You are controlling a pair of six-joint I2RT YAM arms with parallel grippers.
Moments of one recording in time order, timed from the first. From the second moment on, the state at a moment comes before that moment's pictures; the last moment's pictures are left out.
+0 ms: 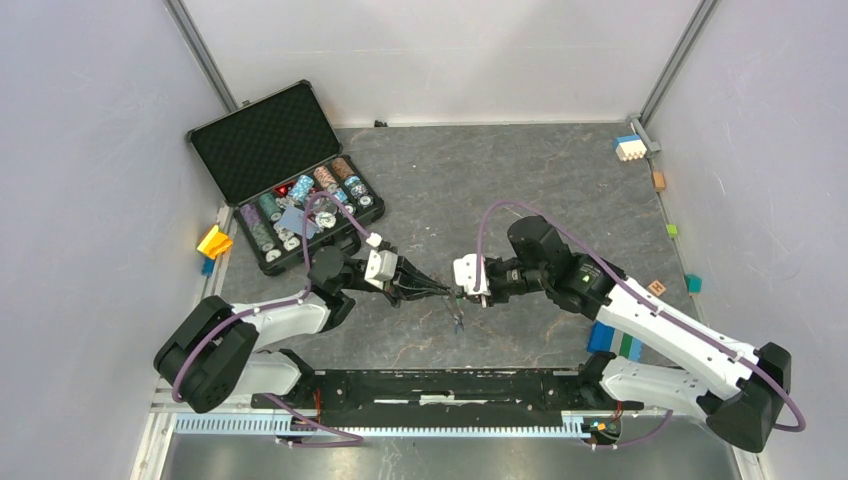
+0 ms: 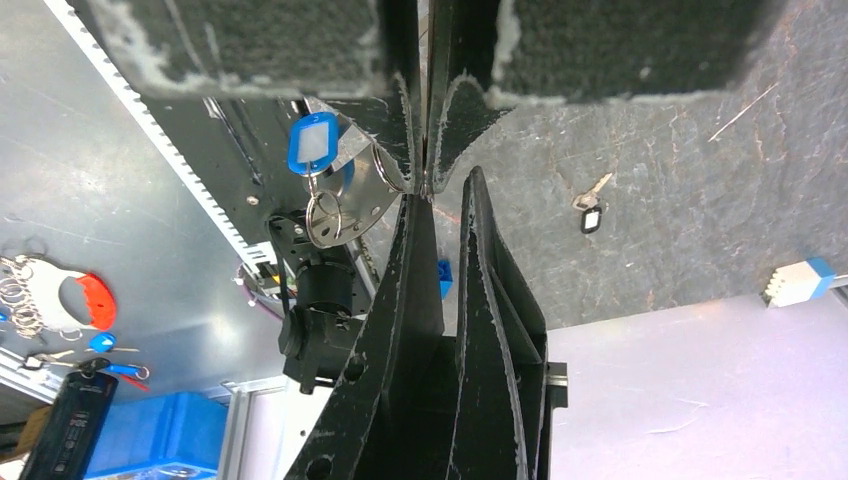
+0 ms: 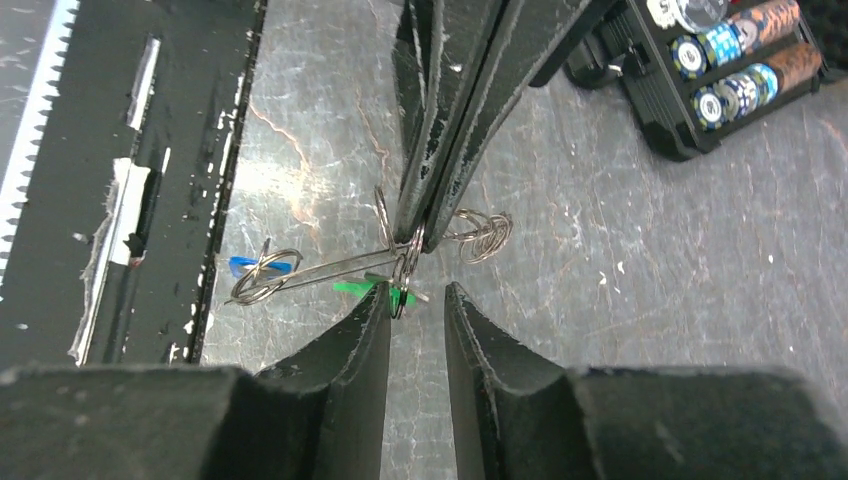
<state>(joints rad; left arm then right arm) -0.66 1.29 0.39 1.23 1.06 -0.15 0.85 1.03 0.90 -0.49 -0.54 -0.71</state>
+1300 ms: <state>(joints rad) -0.68 1.26 0.39 1.24 1.20 -0.16 0.85 1.05 0.87 -0.44 -0.73 -0.74</state>
